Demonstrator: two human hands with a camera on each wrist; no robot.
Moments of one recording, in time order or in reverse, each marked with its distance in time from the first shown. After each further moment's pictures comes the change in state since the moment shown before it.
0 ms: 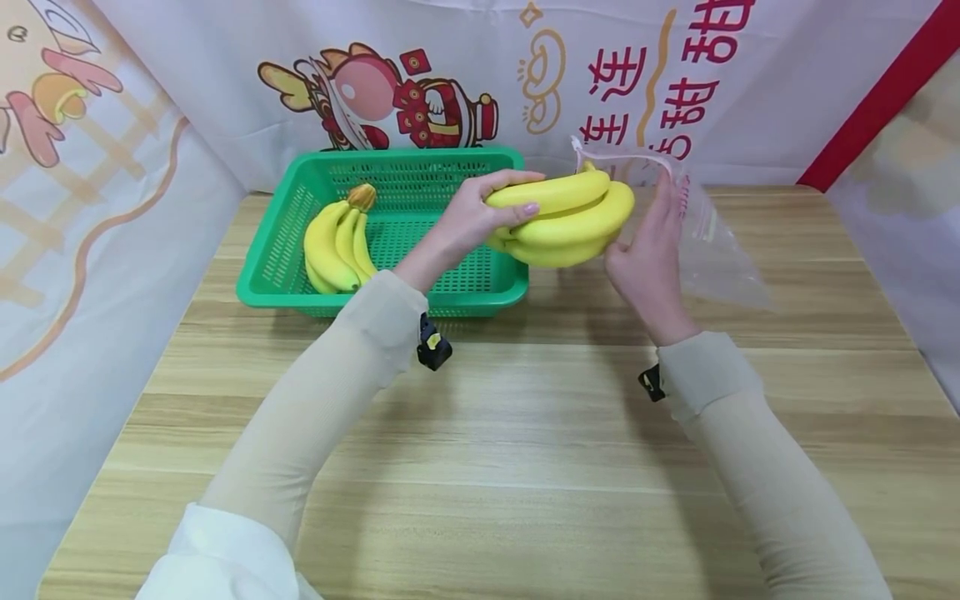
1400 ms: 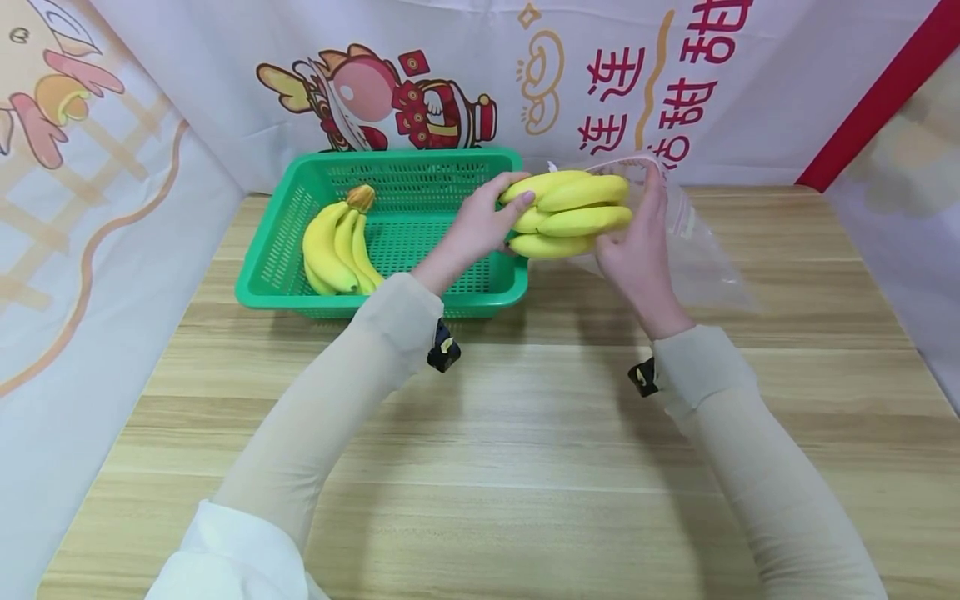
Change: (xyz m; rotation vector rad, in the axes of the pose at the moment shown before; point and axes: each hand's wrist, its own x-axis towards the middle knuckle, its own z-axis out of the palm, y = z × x) left_hand 0.011 -0.004 0.015 0.252 0.082 -0.086; right_hand 0.003 -0.011 0.000 0.112 -0.072 0.049
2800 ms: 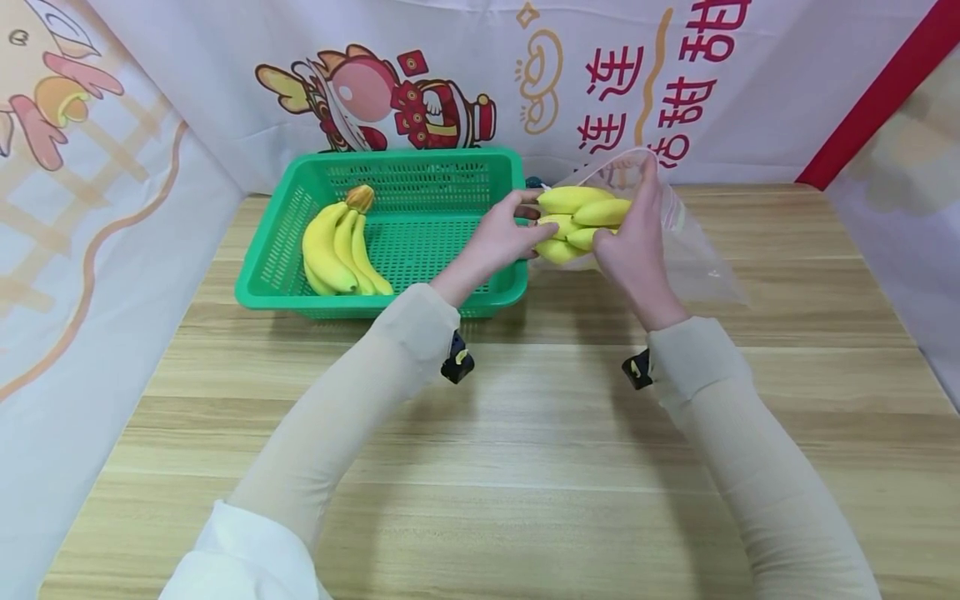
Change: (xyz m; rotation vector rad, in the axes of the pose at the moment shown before) left_hand -0.003 0.003 0.024 -0.130 -0.035 -0.077; right_hand 0.006 -0.011 0.001 0.069 -0.020 0.052
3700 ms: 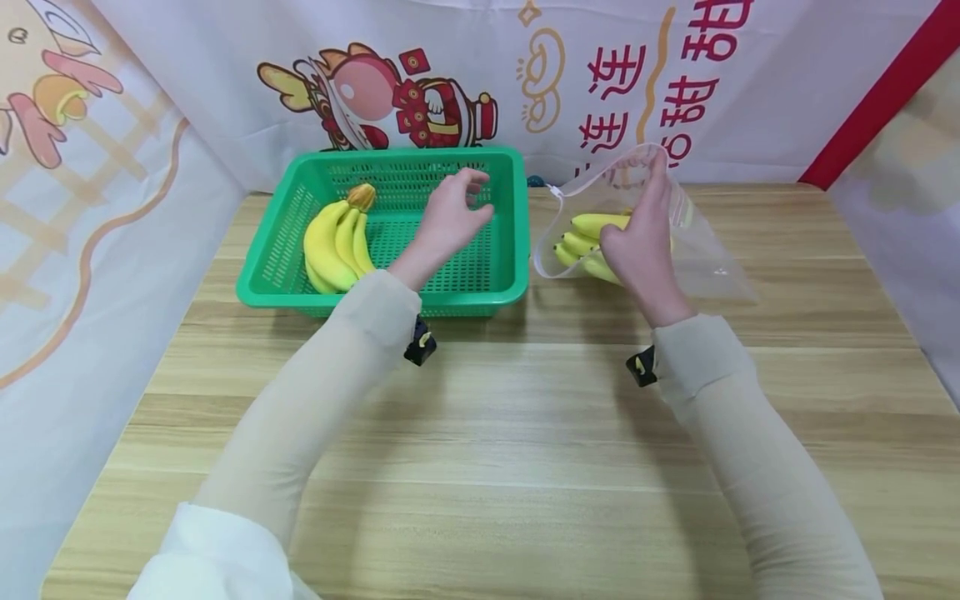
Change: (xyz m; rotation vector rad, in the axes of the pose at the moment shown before) left_hand 0.000 -0.010 -0.052 0.354 0.189 -0.003; right_hand 0.003 0.001 -0.006 0.001 -0.014 0.021
